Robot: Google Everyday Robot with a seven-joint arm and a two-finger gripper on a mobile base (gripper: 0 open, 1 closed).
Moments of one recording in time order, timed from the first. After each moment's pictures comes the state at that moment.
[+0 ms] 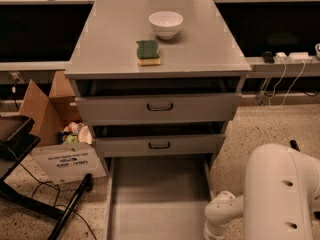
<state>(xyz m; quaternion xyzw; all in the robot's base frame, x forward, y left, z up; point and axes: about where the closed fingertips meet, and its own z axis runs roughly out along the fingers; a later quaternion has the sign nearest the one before) 0.342 -0.216 0.175 0.52 -0.84 -0.09 0.10</state>
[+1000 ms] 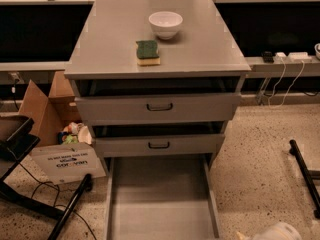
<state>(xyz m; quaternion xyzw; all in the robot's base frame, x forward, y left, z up) 0.269 -0.256 0.319 0.55 -0.83 -0.09 -0.06</state>
